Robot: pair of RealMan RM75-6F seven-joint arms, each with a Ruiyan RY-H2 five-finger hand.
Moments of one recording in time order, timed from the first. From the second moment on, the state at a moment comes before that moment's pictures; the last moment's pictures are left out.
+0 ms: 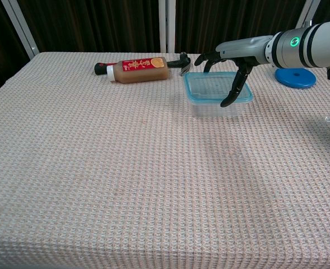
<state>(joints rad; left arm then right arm) -0.07 -1.21 -0.02 -1.73 1.36 1.43 0.28 1.07 -1.48 0.14 -1.19 -1.01 0.47 -0.06</state>
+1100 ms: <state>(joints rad) -0.06 -1.22 -0.02 -1.71 1.37 1.44 0.25 1.03 -1.44 0.12 -1.34 -1.11 0.59 -0.11</state>
